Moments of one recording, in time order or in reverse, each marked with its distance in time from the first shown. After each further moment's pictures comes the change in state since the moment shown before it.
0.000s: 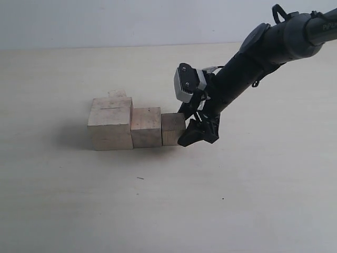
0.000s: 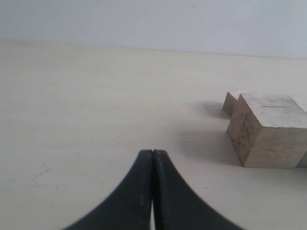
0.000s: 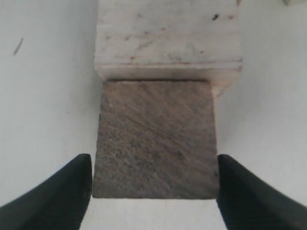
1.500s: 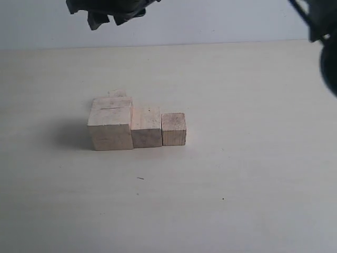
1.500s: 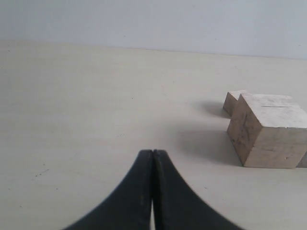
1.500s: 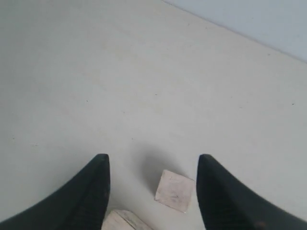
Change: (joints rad) left arm 0.000 0.000 0.000 0.000 0.000 0.000; right arm 0.339 0.035 -0.803 -0.680 -0.025 1.842
